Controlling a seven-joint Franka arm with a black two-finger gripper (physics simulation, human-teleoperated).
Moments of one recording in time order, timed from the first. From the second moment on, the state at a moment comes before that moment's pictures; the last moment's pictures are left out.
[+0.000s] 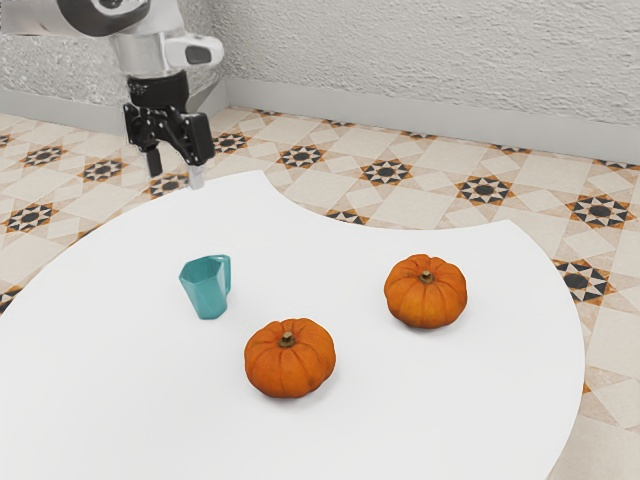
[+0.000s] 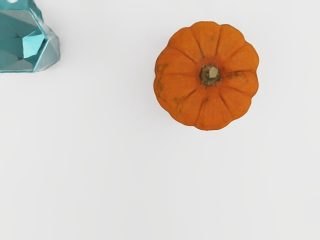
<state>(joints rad) 0.17 -0.03 -0.22 -1.55 -0.04 1.37 0.09</state>
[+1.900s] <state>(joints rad) 0.25 1.08 -0.25 -0.80 0.31 1.49 0.17</state>
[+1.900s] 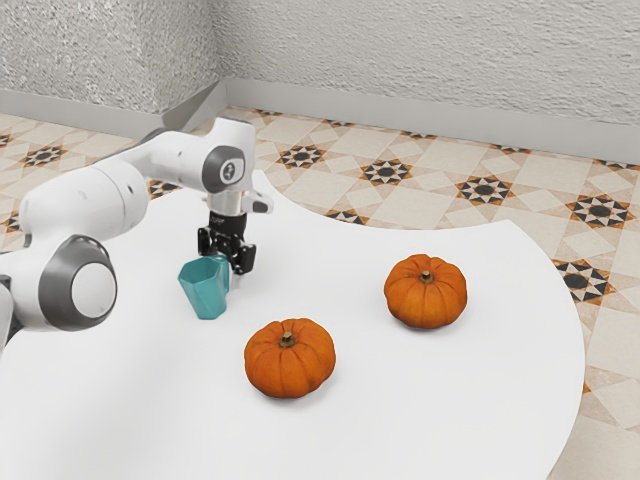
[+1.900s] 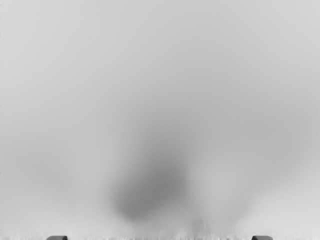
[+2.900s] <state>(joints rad) 0.22 1.07 -0.26 -0.79 0.32 1.34 0.11</state>
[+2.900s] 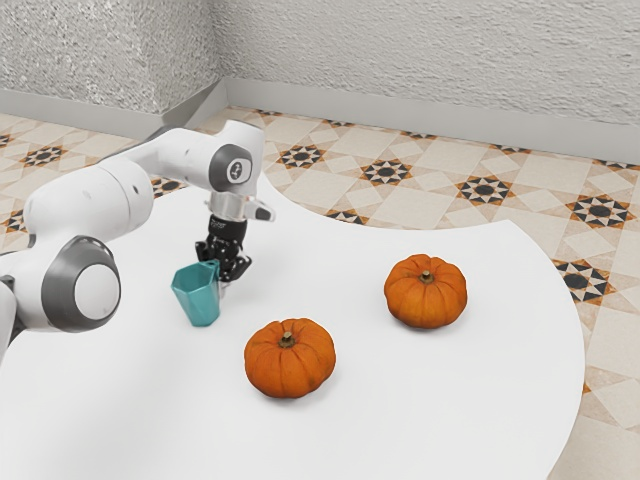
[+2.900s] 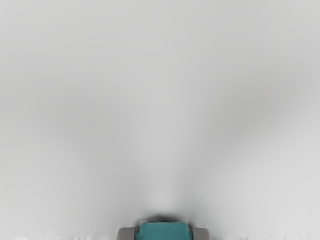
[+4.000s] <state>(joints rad) 0.03 1.10 -0.34 -0.61 0.35 1.32 -0.09</state>
